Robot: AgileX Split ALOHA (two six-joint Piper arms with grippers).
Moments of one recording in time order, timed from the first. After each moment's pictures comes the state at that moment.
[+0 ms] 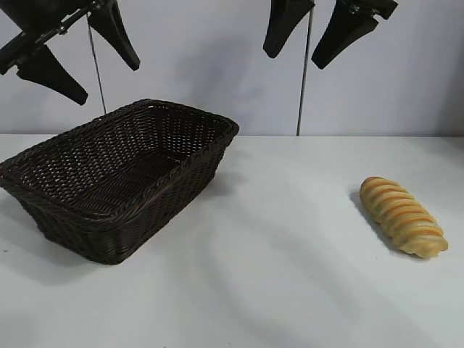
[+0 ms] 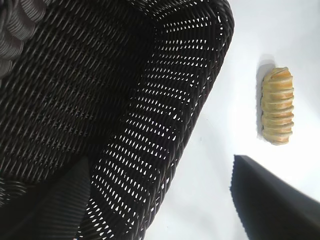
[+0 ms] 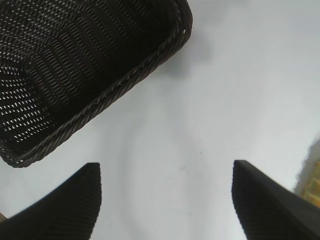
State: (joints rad) left arm -0.17 1.88 -1.59 -0.58 1.07 0.03; right arm 0.29 1.93 -1.89 0.28 1.24 -0.16
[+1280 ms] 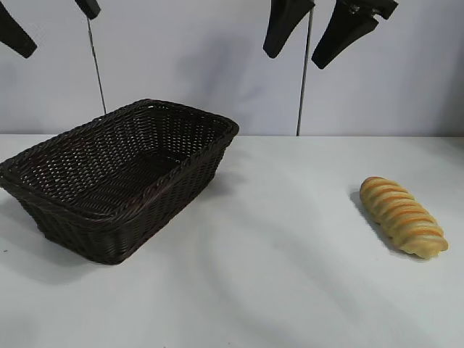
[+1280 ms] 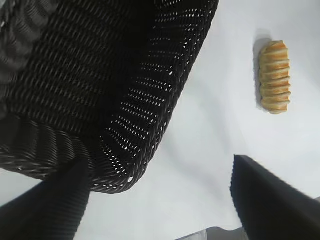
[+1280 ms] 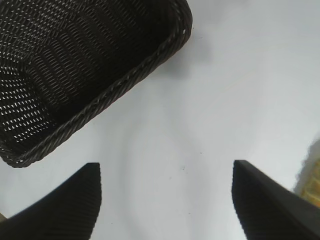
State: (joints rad) left arm -0.17 1.61 -1.54 -0.44 1.23 -0.11; right arm 0.29 1.93 -1.89 0.28 1.24 -0.16
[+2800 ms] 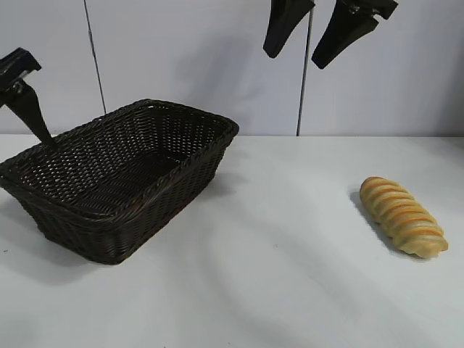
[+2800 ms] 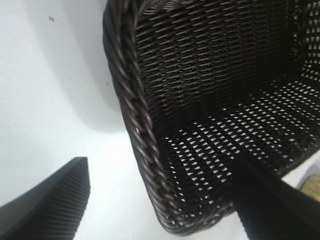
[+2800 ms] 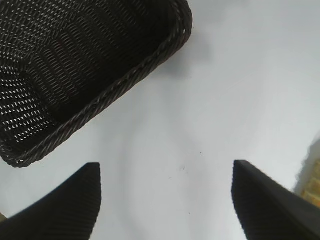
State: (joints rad) left arm -0.17 1.61 -0.87 -0.45 0.55 -0.61; right arm 0.29 1.93 -1.89 0.28 1.24 -0.16
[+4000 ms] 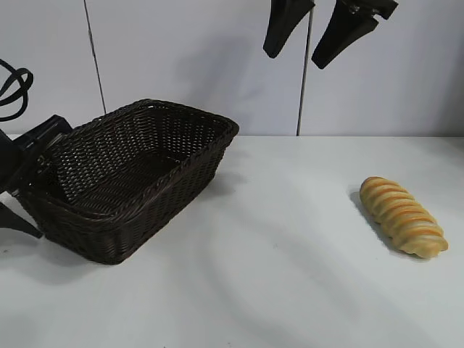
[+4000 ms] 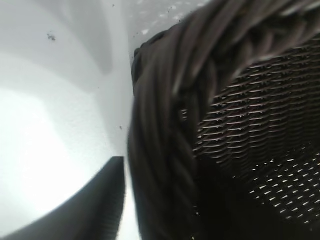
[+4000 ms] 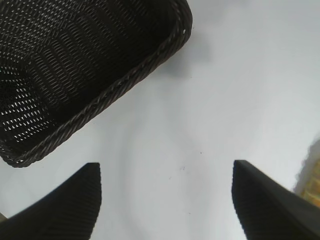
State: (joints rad) left arm -0.18 1.76 -0.87 -0.54 0.45 -0.58; right arm 0.29 1.93 -1.89 0.28 1.24 -0.16
